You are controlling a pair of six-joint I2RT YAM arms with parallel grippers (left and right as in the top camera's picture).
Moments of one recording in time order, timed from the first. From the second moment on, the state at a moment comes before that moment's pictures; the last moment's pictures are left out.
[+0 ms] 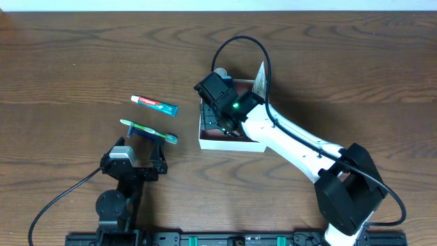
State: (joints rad) left arm -0.03 0.01 0.02 -0.11 0.07 -0.20; right arm 0.77 1.90 1.46 -0.72 0.08 0.64
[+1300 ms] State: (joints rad) left arm -0.03 0.01 0.02 -0.11 0.07 -0.20; right arm 0.73 1.61 1.18 -0.89 0.20 0.77
